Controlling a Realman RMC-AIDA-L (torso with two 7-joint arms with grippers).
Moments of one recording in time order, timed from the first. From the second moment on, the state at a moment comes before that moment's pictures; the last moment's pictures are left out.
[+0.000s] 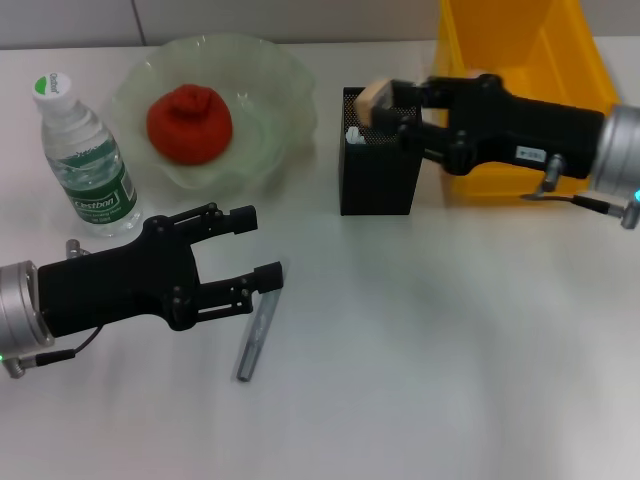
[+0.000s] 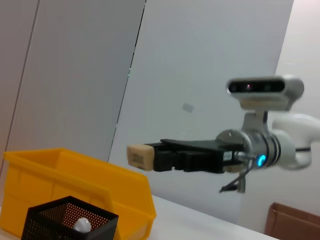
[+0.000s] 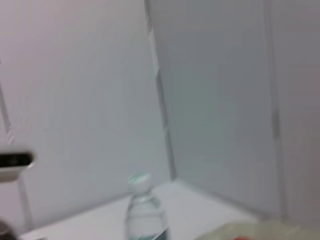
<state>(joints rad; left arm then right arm) -0.38 -2.07 0.84 0.52 1.72 1.71 -1.15 0.41 2.08 -1.21 -0.85 -1.41 -1.27 1.38</state>
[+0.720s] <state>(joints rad) -0.39 -2.07 0.84 0.51 1.71 1.71 -1.15 0.49 2.09 -1.17 -0.42 -1.09 -1.17 0.77</state>
